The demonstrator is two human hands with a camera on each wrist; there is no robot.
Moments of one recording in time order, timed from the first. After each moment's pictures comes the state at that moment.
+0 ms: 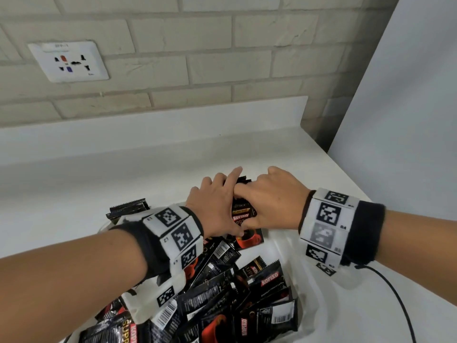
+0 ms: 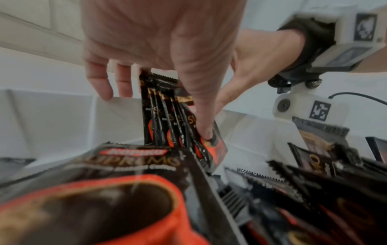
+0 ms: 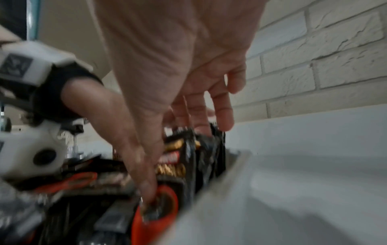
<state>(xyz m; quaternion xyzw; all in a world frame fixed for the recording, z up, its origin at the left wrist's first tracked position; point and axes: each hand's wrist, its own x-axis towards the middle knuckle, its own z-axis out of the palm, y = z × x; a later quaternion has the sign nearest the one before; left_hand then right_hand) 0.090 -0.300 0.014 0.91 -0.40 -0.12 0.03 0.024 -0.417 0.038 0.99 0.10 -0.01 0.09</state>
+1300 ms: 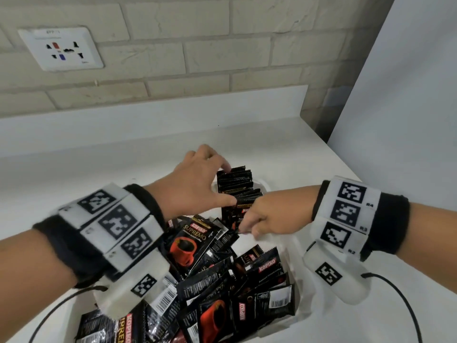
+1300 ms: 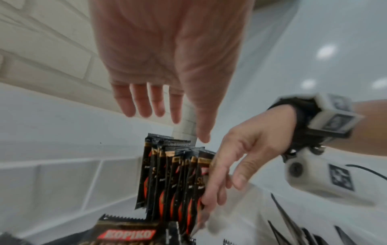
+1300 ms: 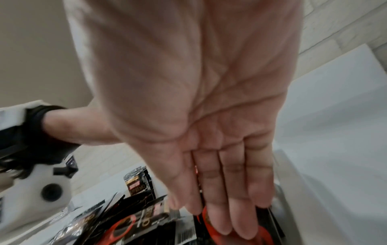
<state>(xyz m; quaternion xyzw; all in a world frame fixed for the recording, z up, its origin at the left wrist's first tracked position) 0.094 -0.274 0.056 0.88 -0.43 -0.13 0.14 0.013 -0.414 0.043 0.92 0.10 -0.35 -0.13</state>
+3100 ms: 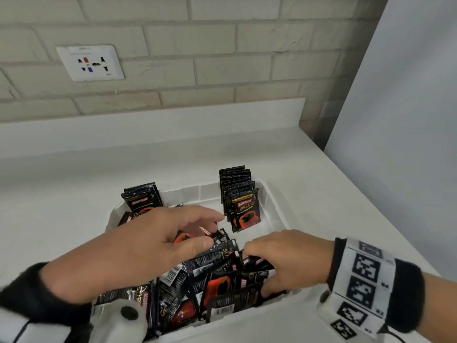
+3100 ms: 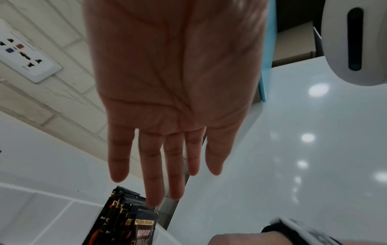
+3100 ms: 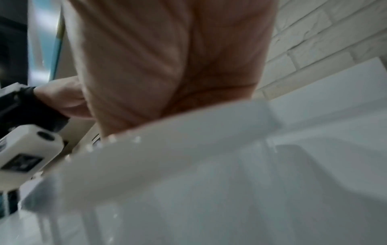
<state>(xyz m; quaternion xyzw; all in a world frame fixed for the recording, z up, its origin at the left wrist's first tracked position) 0.023 -0.183 0.075 0.82 -0.42 -0.27 0.29 -0.063 -0.386 0.020 0.96 0.11 -0.23 -0.12</state>
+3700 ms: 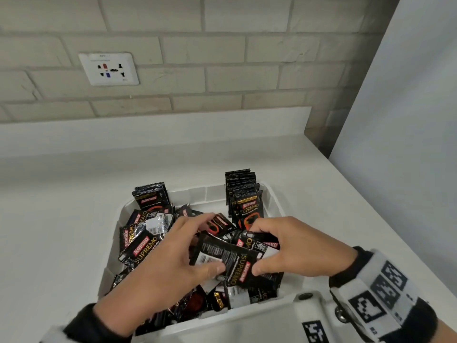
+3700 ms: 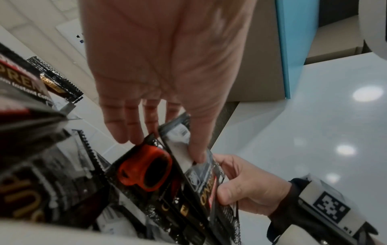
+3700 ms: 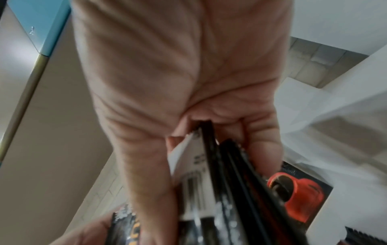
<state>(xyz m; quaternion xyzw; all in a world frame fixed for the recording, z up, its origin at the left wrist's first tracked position) 0.001 -0.177 0.018 0.84 -0.34 -0.17 0.38 -0.072 -0.382 0.034 0.90 0.00 -0.11 -0.42</state>
